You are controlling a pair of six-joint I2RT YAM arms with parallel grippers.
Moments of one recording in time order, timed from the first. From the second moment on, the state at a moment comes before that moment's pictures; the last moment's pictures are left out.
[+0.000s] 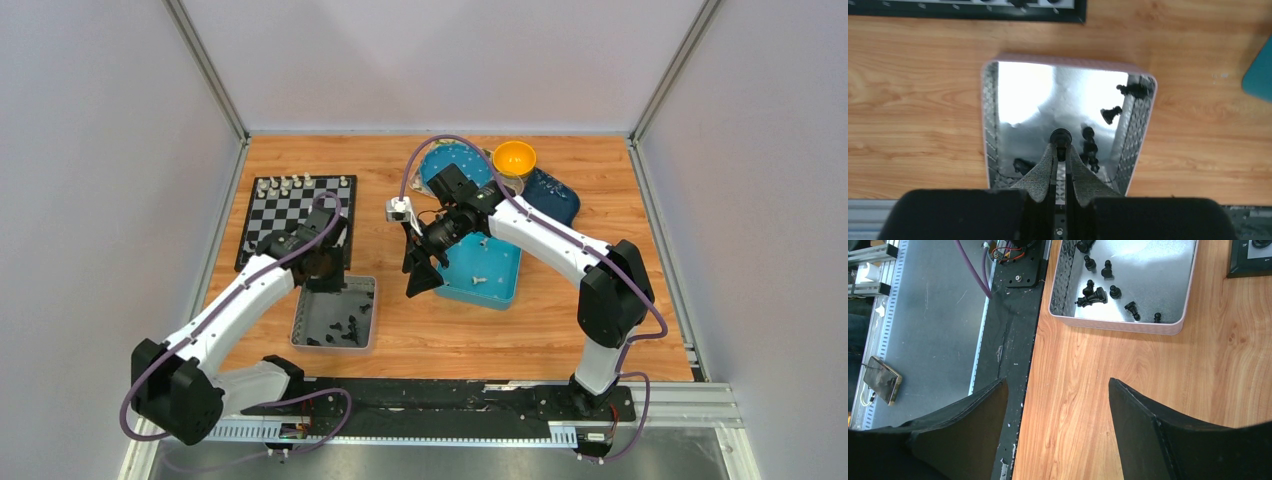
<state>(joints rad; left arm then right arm) -0.40 1.16 0.99 -0.98 -0.12 -0.41 0.74 1.79 1.54 -0.81 -1.00 -0.49</state>
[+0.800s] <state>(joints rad) 0.25 1.64 1.29 -0.71 -0.06 -0.21 0.70 1.79 1.54 -0.81 -1.04 -0.49</state>
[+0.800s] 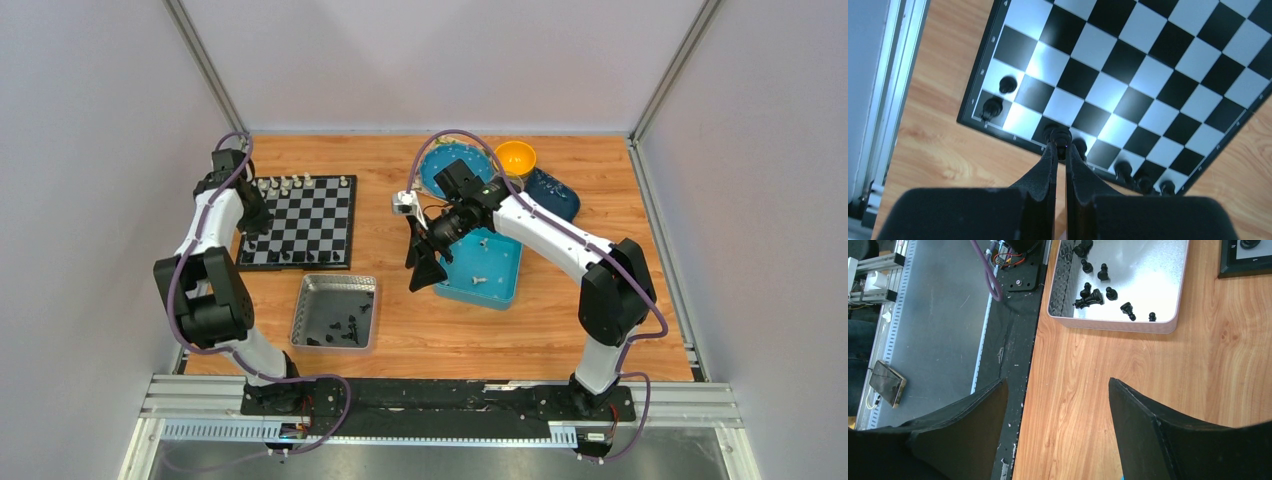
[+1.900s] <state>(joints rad) 0.31 1.84 1.31 -0.64 -0.06 -0.21 0.67 1.80 1.54 -0.81 -1.04 -0.49</state>
